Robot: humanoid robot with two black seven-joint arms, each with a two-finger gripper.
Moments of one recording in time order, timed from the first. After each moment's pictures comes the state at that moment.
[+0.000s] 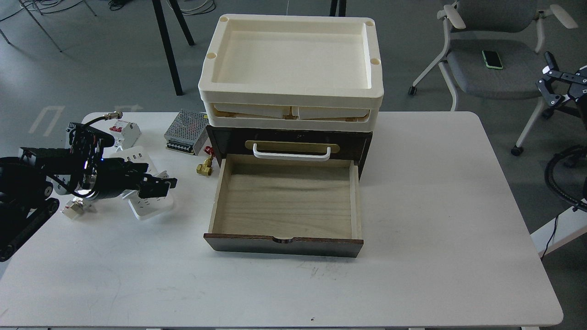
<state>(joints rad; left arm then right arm) -0.59 0.66 -0.76 -0.97 2.18 -0.43 -0.49 0.67 -0.77 0.64 0.83 0.26 0.49 0.49</state>
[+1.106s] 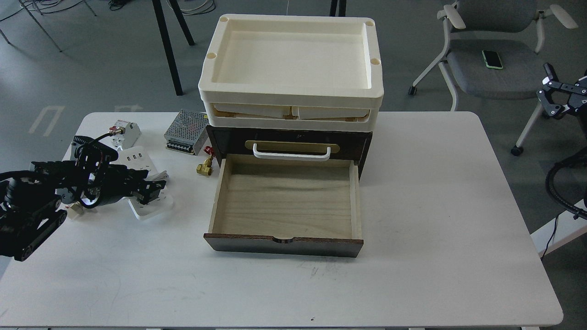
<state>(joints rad) -0.67 0.57 -0.56 -0.67 2.18 -0.20 -0.49 0.64 -0.77 0.64 0.83 0.26 0.49 0.49</state>
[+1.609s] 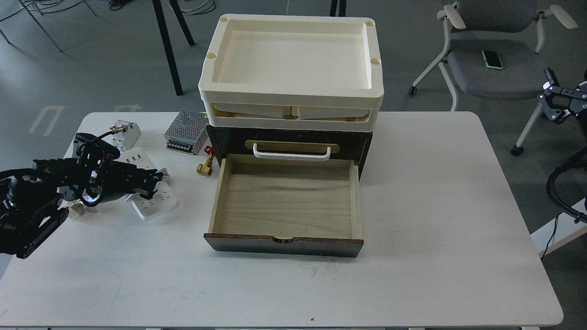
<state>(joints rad) -0.69 0.57 -0.54 -0.68 2.18 -0.16 -0.49 0.61 -0.77 0.65 0.83 0.26 0.49 0.49</state>
